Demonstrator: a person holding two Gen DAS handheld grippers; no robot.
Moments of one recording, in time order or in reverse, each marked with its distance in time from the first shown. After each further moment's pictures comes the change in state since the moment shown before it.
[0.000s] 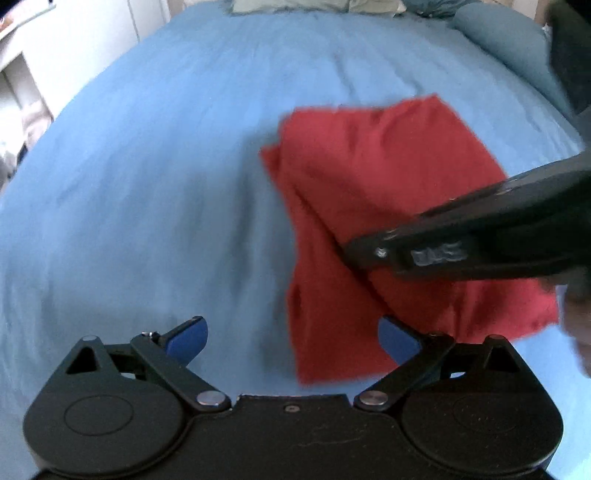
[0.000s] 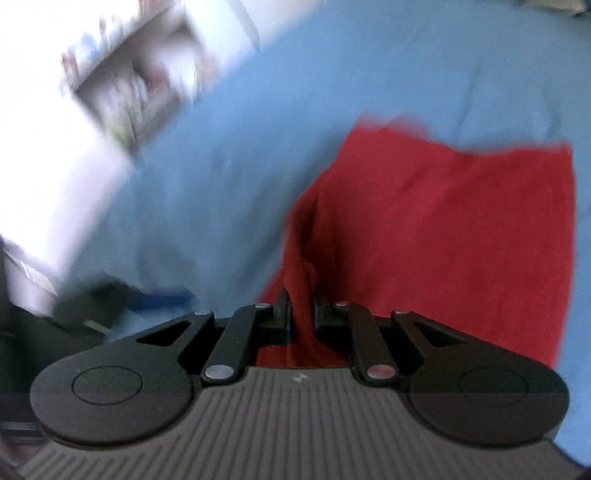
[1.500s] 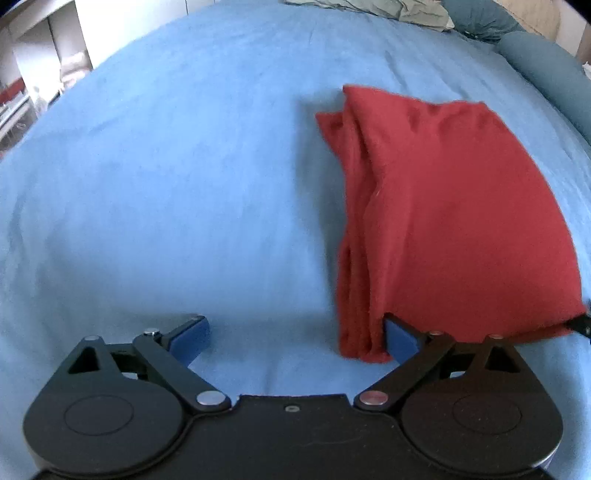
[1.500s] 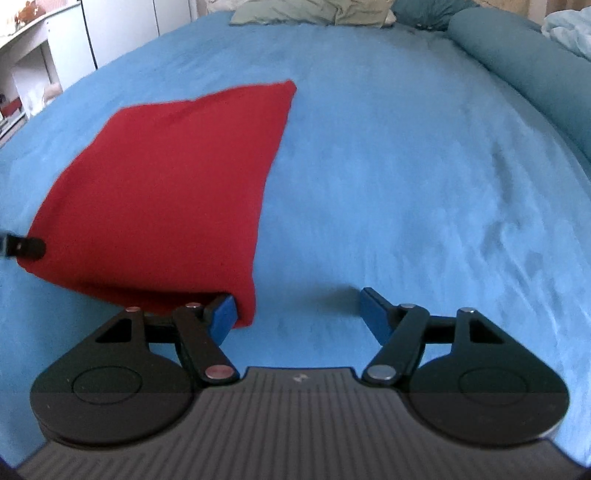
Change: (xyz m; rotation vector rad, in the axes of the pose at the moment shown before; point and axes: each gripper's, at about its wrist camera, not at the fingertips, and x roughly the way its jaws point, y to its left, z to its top) left arm 0.009 0.028 -0.033 -0.155 -0.022 0.026; right arm -0.077 -0.095 -0.159 0.199 -0.221 -0.510
